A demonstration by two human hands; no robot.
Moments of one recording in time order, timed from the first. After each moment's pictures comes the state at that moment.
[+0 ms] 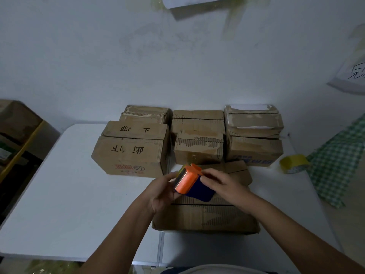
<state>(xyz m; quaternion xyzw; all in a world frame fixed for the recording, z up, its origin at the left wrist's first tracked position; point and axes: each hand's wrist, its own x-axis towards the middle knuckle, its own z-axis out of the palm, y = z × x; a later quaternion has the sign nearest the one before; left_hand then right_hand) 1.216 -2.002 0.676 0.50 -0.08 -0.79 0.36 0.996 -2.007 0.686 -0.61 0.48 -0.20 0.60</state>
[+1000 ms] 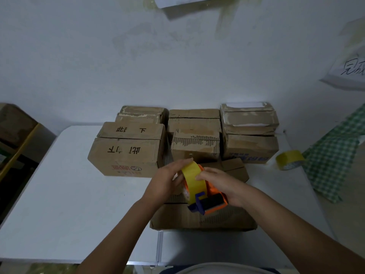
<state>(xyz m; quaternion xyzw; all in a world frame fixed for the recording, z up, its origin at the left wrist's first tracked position) 1.212 -2.010 0.671 0.49 -0.77 -0.28 0.29 1.008 -2.019 0.689 -0.39 0.54 -0.15 0.73</state>
